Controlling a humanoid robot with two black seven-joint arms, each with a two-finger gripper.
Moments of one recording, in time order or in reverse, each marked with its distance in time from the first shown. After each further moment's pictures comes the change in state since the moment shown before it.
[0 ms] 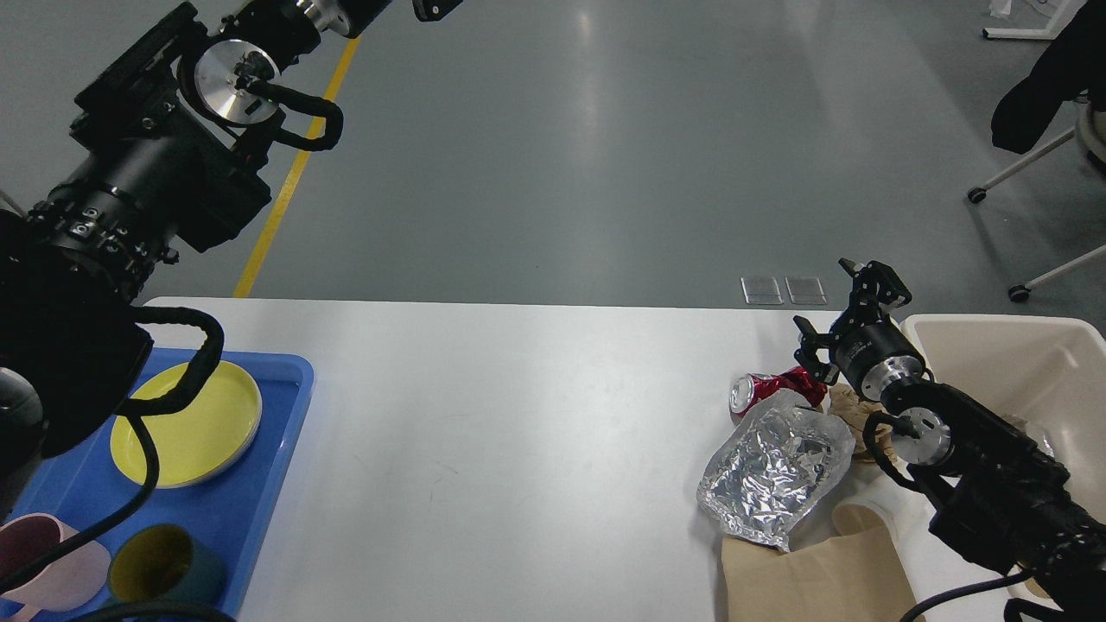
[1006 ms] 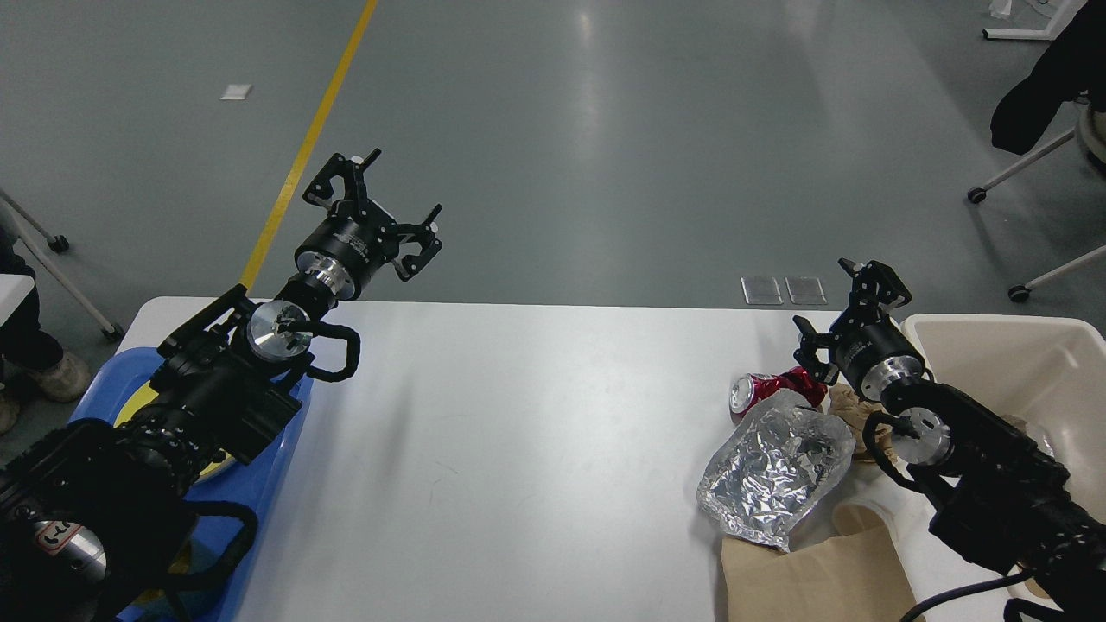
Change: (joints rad) left arm 0.483 -0.041 -0.154 0.001 -0.067 0.146 -0.002; right arm 0.000 0.000 0.000 0.000 0.000 0.000 0.000
